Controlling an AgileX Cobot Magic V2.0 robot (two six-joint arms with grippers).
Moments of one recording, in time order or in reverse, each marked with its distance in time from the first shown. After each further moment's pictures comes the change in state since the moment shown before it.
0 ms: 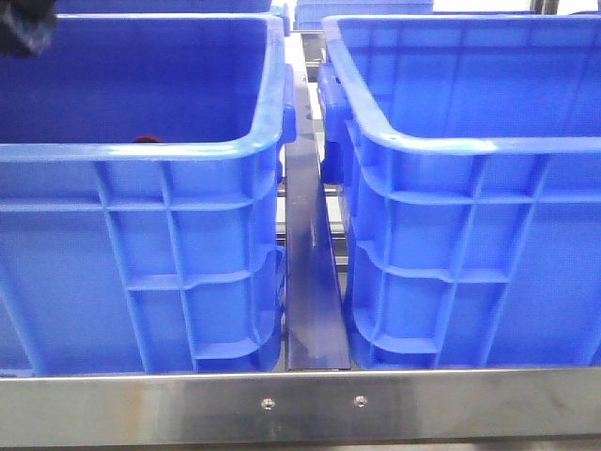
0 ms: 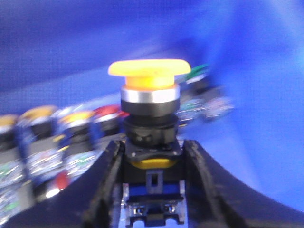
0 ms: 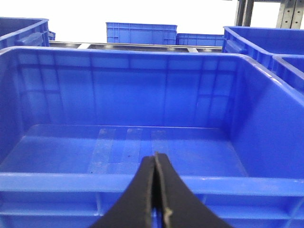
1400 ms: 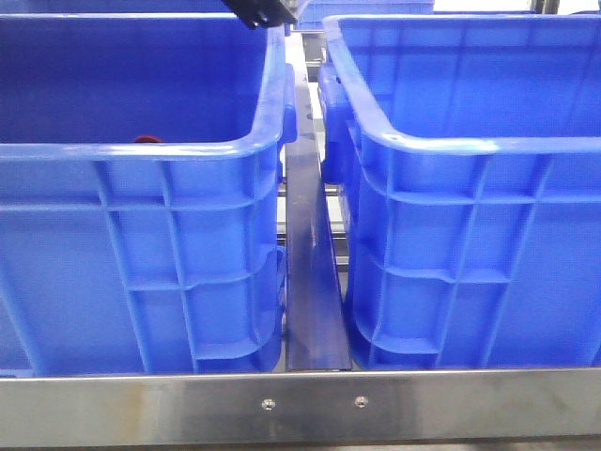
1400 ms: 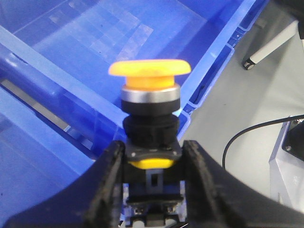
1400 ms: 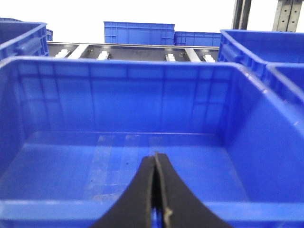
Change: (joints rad) left arm -0.604 -0.049 0.011 -0.053 -0.018 0.000; right arm 0.000 0.000 -0.175 0.000 0.212 0.000
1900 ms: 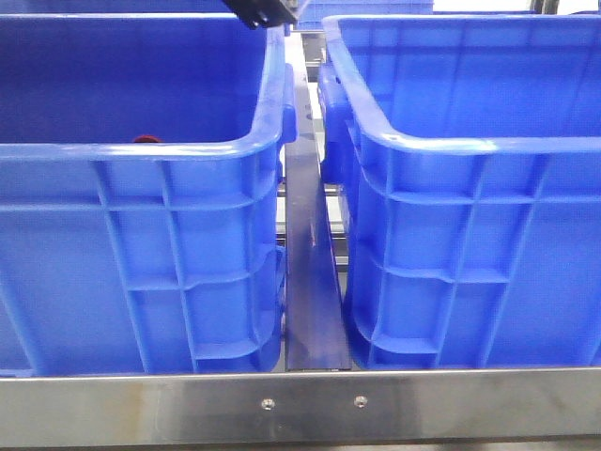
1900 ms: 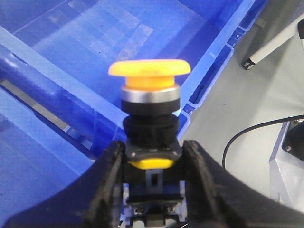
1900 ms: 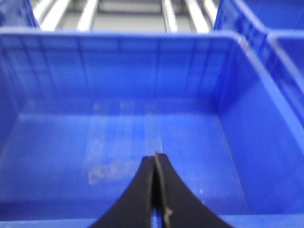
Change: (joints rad) left arm 0.000 0.000 0.000 0.000 0.000 0.000; right arm 0.000 0.371 -0.365 0.000 0.311 0.000
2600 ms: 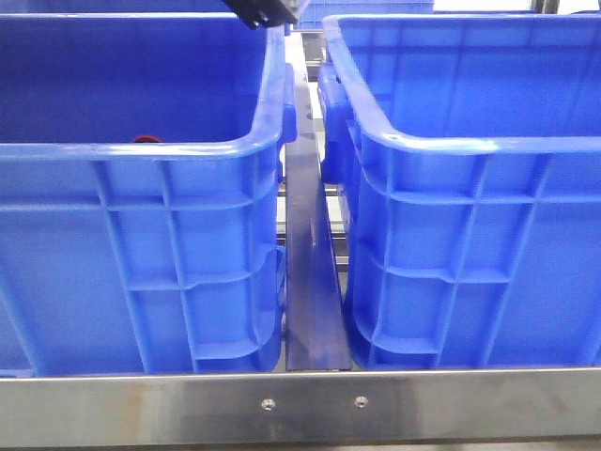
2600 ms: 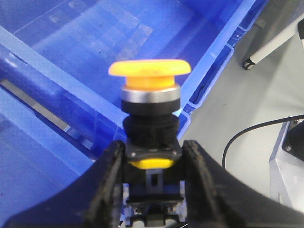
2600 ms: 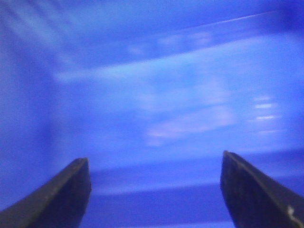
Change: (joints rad) left arm 0.000 0.000 0.000 0.000 -0.002 0.000; right arm 0.000 0.433 -0.282 0.332 0.186 -0.002
